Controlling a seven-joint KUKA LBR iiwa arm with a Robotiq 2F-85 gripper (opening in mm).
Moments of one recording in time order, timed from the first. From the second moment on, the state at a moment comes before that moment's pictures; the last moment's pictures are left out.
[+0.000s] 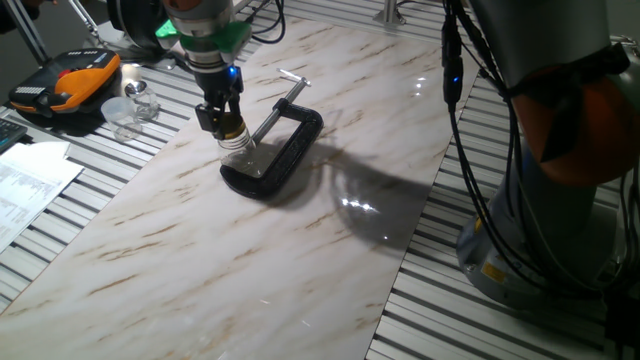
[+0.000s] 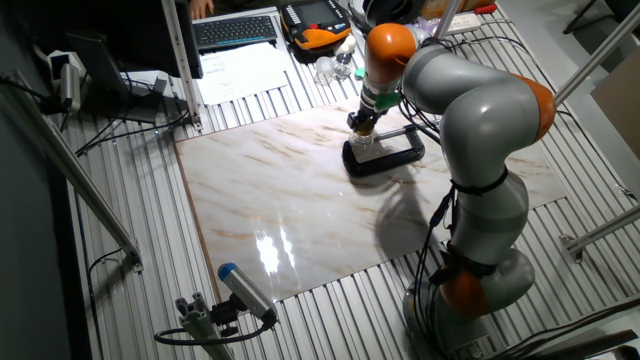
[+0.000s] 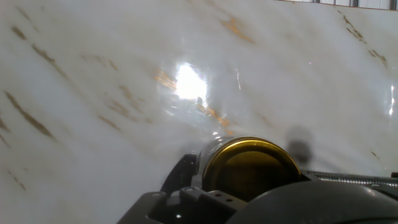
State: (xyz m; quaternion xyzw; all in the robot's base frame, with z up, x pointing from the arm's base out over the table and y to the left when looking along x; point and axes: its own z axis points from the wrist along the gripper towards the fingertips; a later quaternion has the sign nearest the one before) arm 0.605 0.014 0.119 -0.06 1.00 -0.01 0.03
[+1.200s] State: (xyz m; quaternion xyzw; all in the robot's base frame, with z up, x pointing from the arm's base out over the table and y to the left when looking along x) arm 0.607 0.016 0.113 -0.06 1.00 -0.01 0.03
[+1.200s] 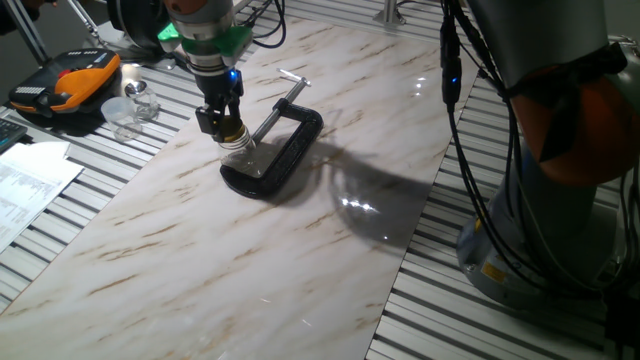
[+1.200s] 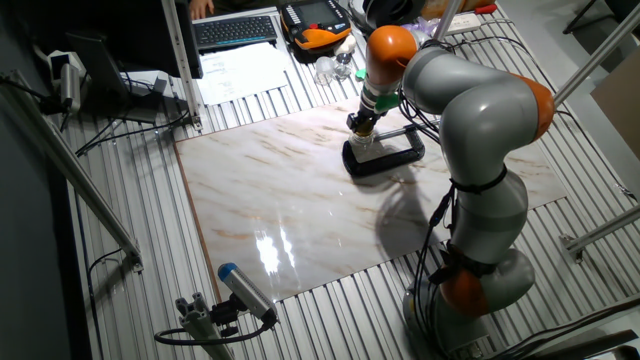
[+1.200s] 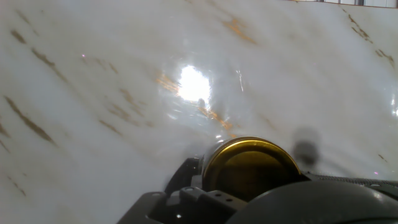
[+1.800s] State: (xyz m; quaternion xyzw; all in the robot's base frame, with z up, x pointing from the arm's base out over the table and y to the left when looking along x) arm 0.607 0.016 0.112 -0.06 1.00 -0.01 0.03
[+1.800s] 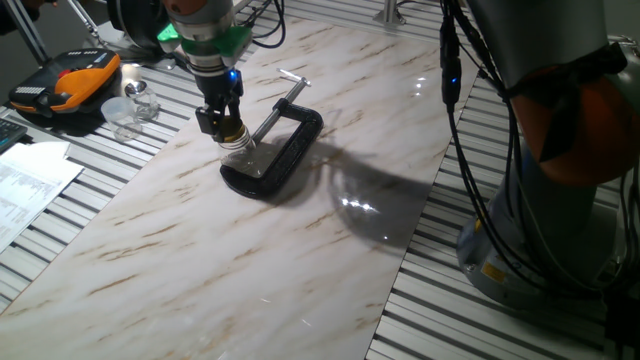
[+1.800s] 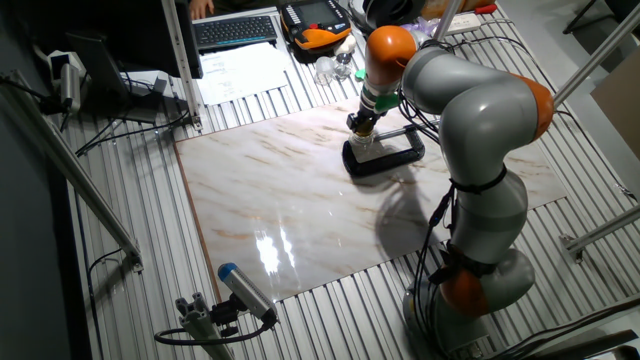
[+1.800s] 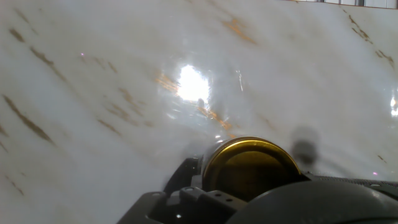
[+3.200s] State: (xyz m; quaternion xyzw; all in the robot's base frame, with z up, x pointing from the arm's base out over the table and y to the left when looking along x) arm 0.605 0.012 0.115 -0.07 1.00 -0.01 0.03
